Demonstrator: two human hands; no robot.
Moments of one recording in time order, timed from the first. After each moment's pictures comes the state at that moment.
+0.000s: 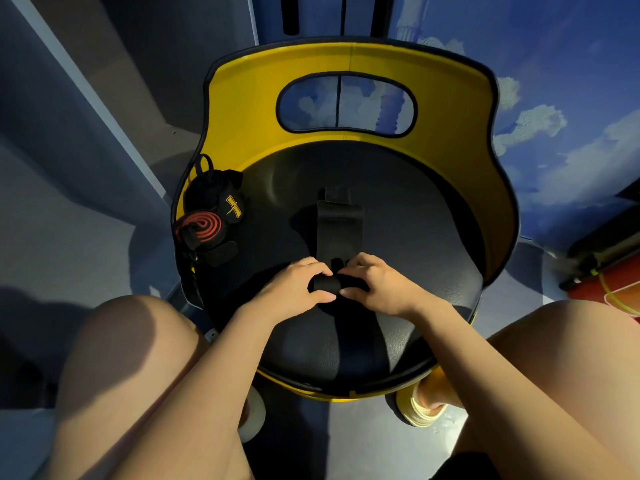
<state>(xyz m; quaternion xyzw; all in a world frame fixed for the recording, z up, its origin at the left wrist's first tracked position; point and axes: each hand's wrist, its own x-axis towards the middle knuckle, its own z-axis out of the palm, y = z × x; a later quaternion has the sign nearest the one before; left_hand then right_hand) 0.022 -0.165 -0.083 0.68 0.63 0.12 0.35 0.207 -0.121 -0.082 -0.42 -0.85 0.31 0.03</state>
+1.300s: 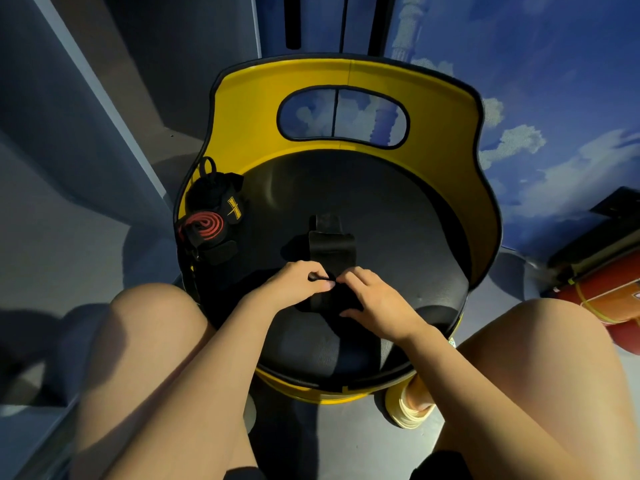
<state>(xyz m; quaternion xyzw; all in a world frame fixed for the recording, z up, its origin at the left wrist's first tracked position) 0.026 -0.160 -0.070 0.59 0.67 0.12 0.44 0.217 -0.155 -0.091 -0.39 -0.89 0.21 0.09</state>
